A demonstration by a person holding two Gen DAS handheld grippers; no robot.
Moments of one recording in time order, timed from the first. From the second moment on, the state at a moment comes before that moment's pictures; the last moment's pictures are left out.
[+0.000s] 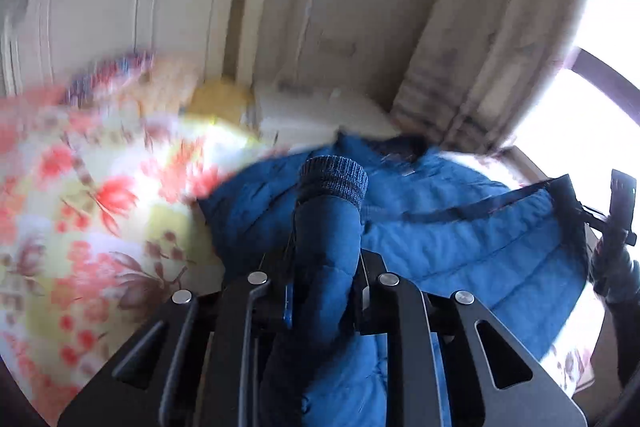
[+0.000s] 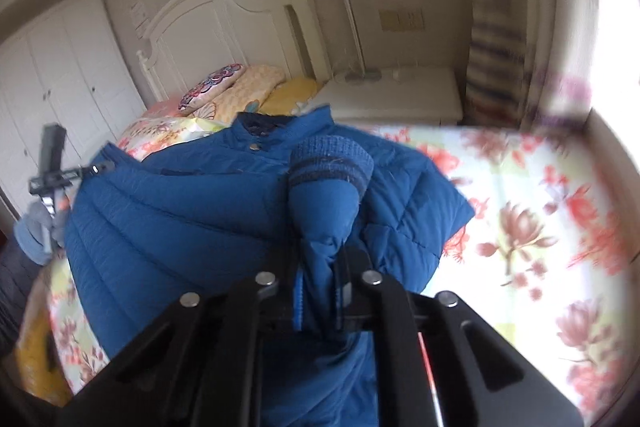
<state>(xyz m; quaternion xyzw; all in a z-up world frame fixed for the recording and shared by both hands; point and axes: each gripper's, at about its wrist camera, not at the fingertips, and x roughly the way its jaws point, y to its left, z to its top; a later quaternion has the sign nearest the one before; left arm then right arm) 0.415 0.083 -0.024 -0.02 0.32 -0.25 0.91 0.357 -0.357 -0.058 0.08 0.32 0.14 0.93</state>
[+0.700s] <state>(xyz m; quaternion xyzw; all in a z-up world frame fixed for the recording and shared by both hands) 0.688 0.041 -0.120 -0.03 0.46 -0.11 0.88 0.559 -0.400 -0.121 0.17 0.42 -0.01 0.89</state>
